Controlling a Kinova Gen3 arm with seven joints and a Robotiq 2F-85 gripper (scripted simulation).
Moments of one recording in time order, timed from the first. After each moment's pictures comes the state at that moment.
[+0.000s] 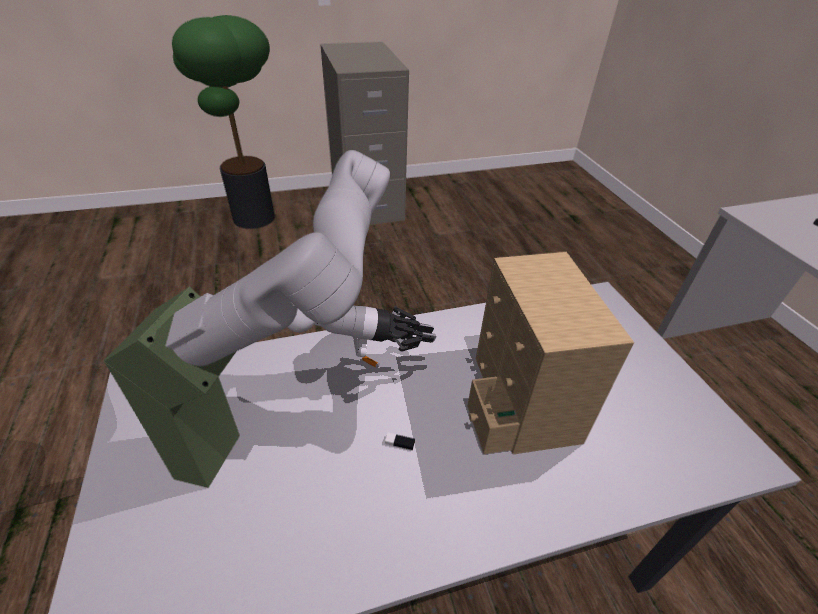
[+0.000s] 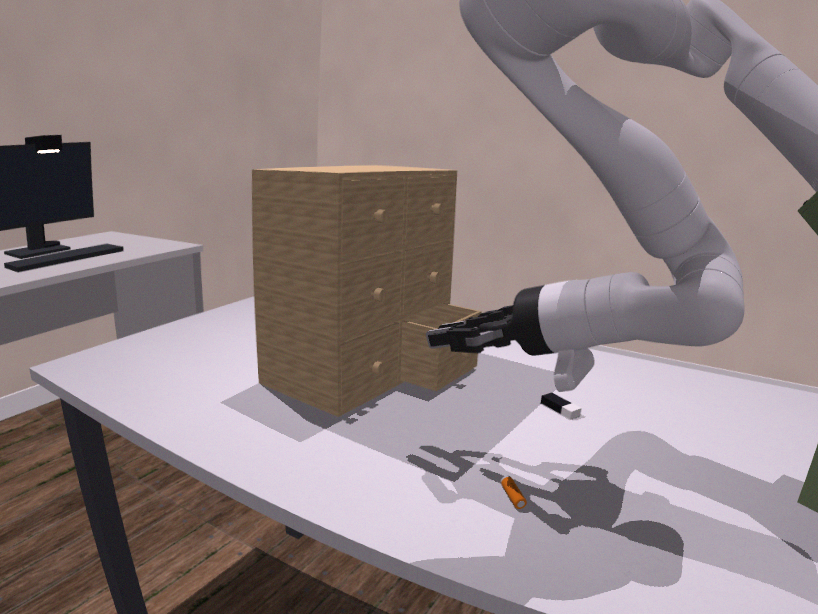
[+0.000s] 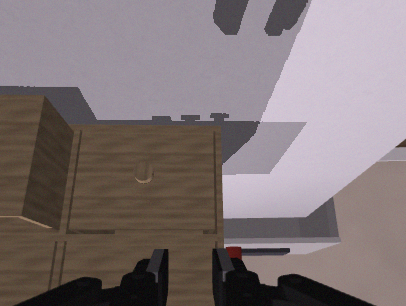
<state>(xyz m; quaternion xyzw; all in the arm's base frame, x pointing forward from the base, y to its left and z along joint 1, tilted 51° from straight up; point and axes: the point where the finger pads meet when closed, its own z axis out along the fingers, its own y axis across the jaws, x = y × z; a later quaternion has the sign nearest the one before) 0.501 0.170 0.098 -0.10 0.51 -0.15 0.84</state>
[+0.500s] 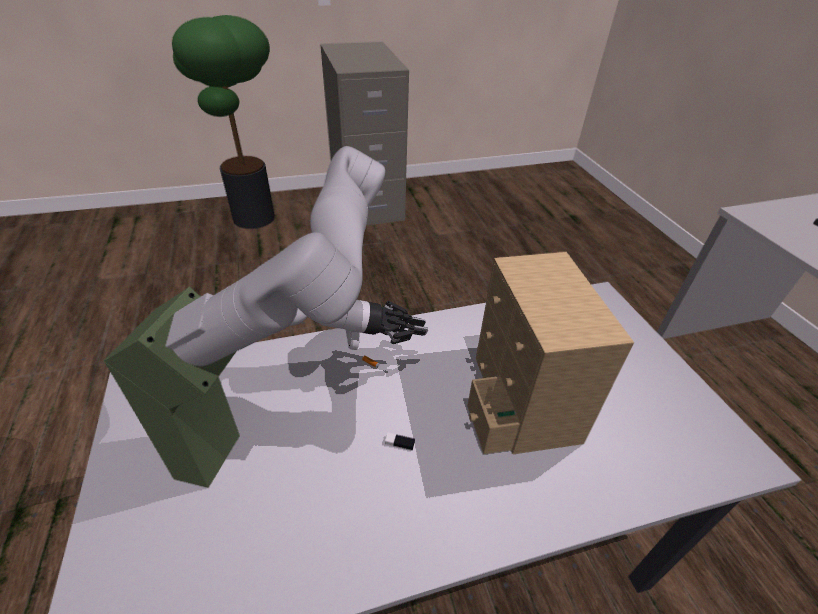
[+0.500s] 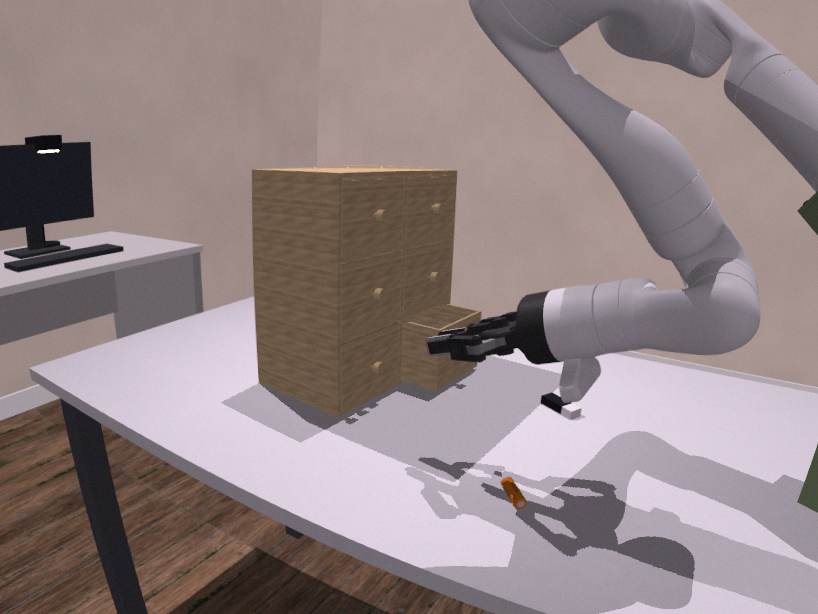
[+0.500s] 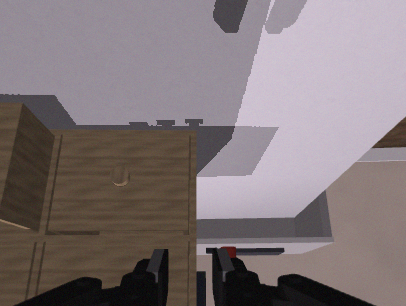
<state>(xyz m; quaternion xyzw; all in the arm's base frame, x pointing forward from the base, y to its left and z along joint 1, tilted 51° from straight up) 0.493 0.191 0.080 -0.10 0.51 -0.15 0.84</state>
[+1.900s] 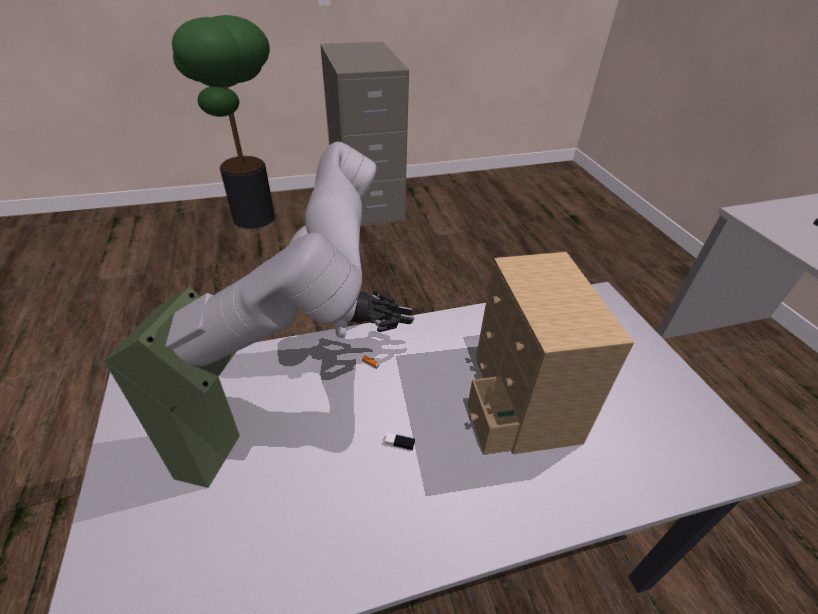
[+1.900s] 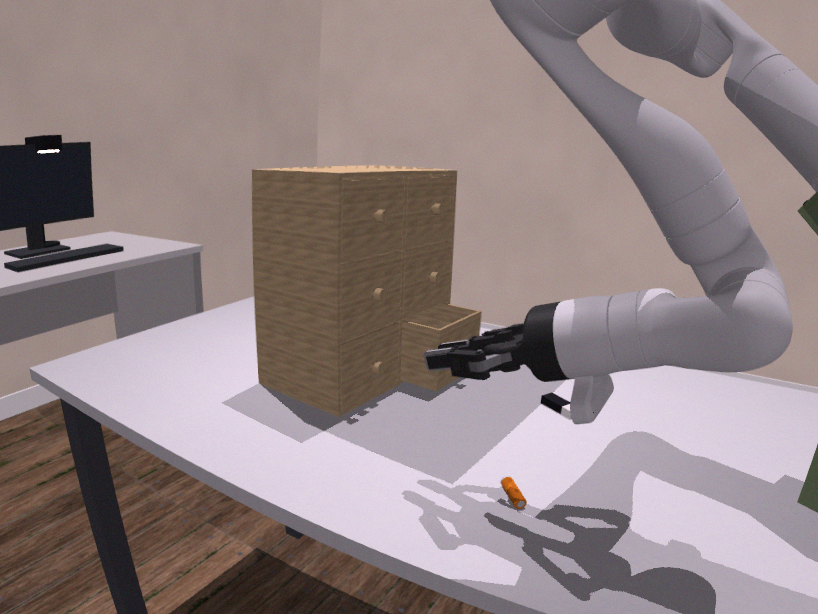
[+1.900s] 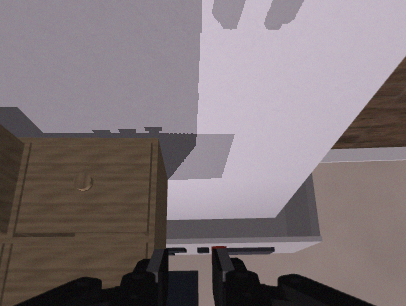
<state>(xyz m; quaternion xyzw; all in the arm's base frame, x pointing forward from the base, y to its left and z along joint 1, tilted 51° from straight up) 0.479 0.228 0.049 -0.10 0.51 -0.14 0.84</state>
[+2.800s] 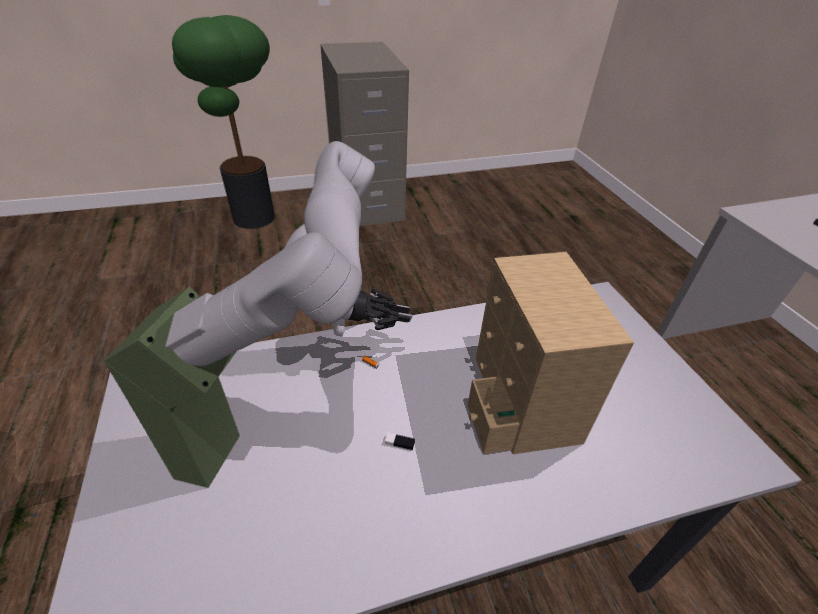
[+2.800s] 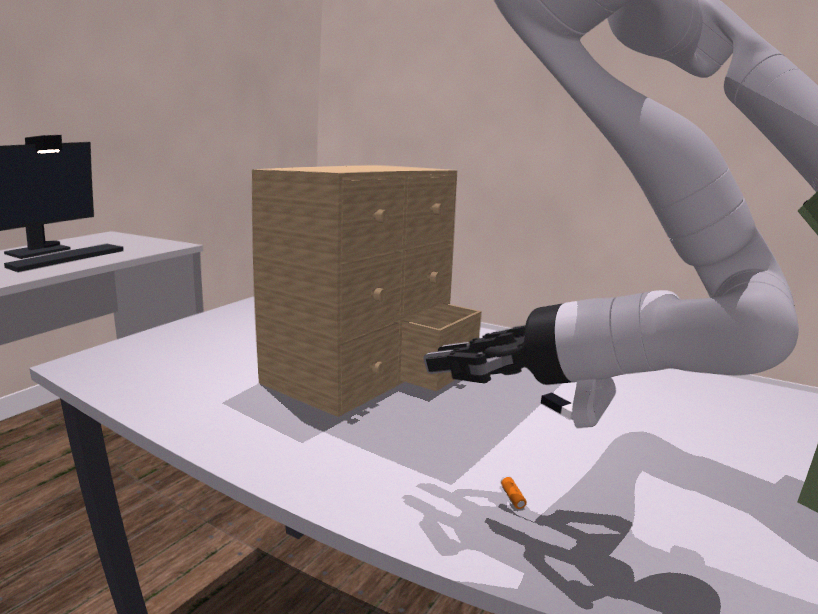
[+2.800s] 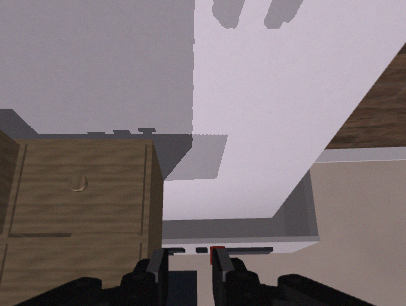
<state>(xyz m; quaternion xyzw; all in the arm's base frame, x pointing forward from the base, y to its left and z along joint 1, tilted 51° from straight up) 0.476 0.234 0.044 -0.10 0.51 -0.14 0.84</state>
